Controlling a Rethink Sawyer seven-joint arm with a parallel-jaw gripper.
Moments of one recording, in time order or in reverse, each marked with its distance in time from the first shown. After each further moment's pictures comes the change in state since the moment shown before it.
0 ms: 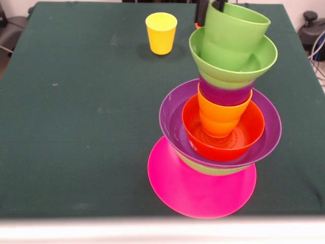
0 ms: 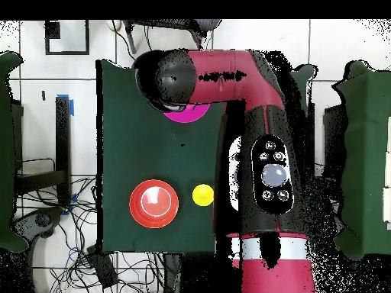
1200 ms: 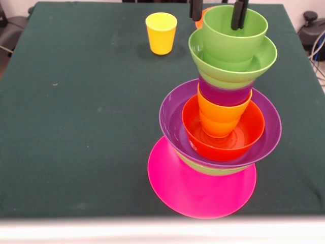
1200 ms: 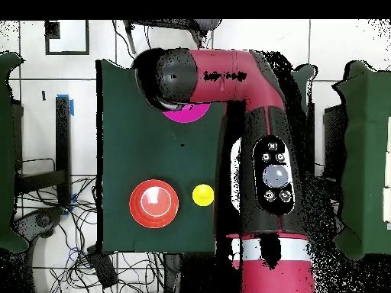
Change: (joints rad) arm 0.000 -0.004 -0.003 0.006 0.057 0.000 0.000
